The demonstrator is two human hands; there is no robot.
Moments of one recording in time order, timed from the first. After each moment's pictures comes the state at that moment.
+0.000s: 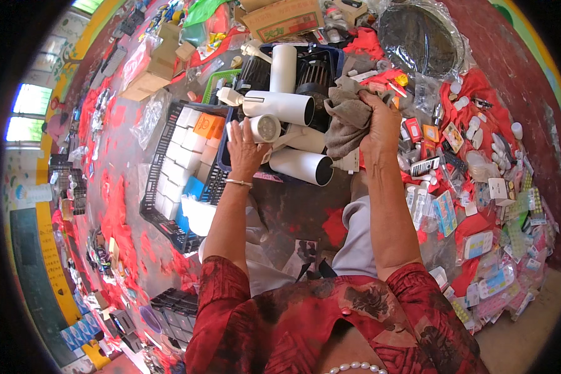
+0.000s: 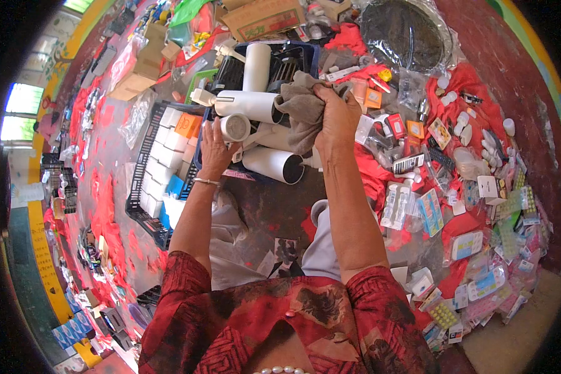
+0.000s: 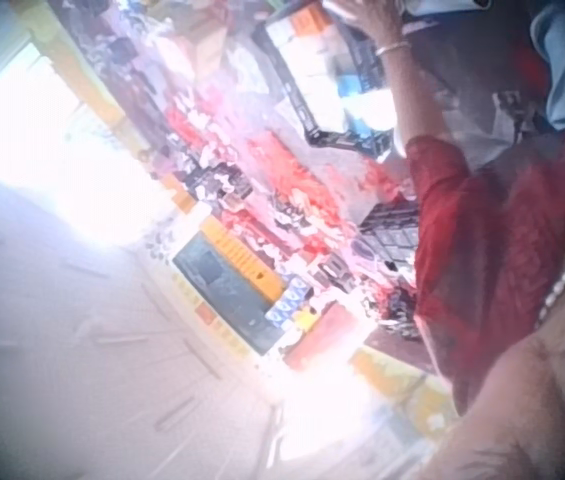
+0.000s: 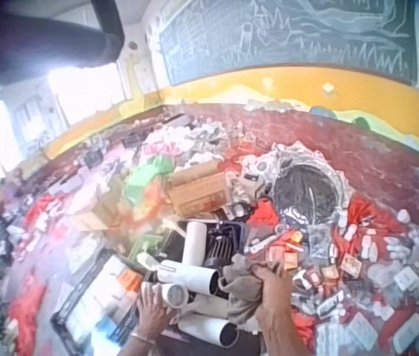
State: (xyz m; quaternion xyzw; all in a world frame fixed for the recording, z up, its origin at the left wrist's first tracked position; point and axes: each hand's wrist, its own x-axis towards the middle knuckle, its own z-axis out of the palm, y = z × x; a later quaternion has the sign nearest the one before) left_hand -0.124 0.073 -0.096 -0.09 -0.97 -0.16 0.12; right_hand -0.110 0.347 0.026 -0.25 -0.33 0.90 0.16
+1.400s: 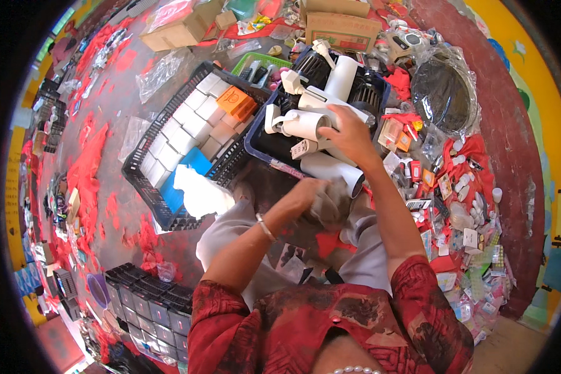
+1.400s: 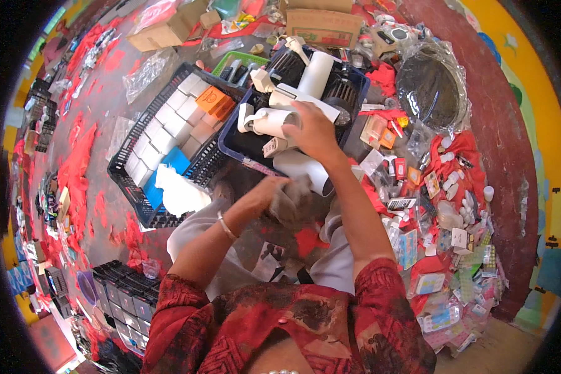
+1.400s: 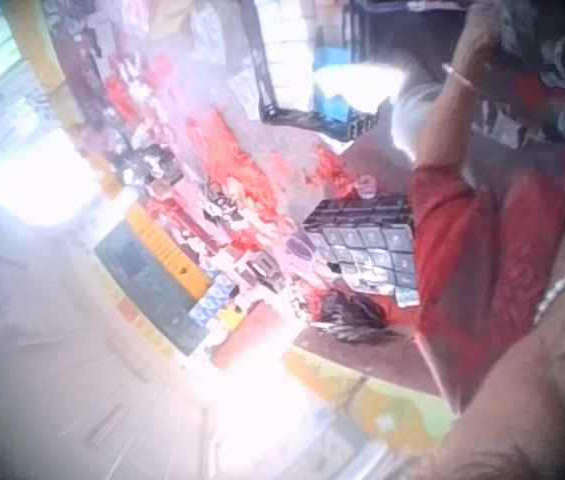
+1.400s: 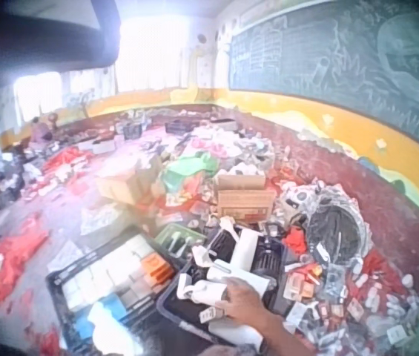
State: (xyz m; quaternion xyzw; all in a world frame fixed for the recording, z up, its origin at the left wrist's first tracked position) left_hand -0.026 0.068 -0.068 -0.12 -0.73 -0.60 -0.29; right_hand -0.143 0.214 -0.017 0.23 -0.91 0.33 0.07
